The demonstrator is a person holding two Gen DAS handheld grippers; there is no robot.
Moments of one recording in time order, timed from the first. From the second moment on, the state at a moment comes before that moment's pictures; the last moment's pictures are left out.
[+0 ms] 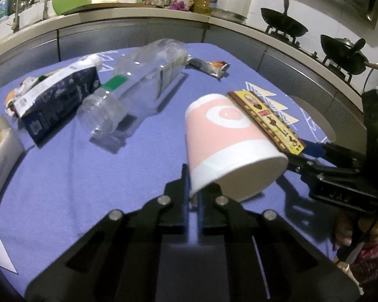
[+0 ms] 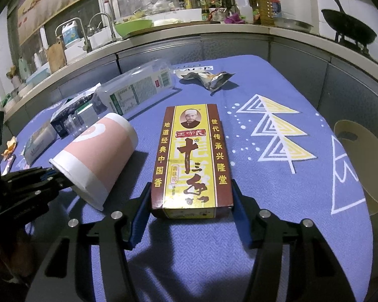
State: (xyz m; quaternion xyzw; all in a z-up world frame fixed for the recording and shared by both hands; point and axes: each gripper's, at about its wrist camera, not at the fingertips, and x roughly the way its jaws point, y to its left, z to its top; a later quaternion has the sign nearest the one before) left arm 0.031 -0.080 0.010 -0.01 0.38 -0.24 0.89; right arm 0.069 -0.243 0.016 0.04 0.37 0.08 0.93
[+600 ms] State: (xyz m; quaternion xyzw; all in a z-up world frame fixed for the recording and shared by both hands) left arm 0.065 -0.181 0.068 -0.03 0.40 -0.33 0.86; right arm 0.034 -0.352 0.050 0.13 0.31 -0.01 0.94
